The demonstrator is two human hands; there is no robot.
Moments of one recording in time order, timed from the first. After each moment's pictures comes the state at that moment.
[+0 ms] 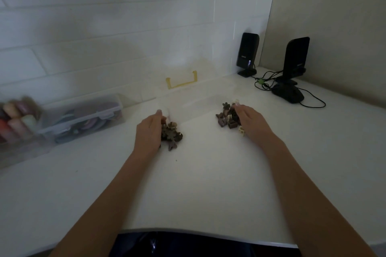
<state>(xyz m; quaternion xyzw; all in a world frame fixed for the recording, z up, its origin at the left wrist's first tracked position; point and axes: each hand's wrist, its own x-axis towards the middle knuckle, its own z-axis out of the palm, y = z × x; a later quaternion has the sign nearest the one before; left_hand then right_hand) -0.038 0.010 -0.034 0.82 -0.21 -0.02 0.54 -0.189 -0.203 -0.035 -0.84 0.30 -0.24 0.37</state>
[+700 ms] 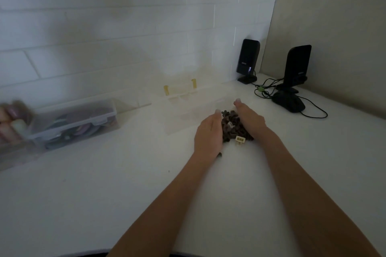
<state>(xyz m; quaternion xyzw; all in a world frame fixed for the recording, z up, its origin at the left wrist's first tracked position) -0.120 -0.104 -0.027 0.77 -0.30 -0.10 0.55 -0.159 -0.242 -0.025 -0.83 0.37 -0.17 0.38</state>
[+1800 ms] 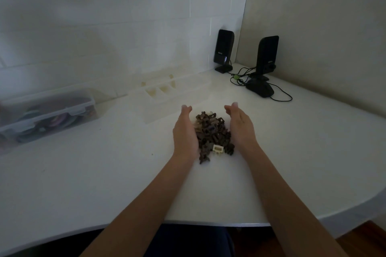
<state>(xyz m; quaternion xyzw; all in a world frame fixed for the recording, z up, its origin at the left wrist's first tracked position) -0.153 -0.074 -0.029 0.59 -0.13 -0.26 0.75 -0.227 -0.172 -0.038 -0.71 0.36 -0.37 0.49</state>
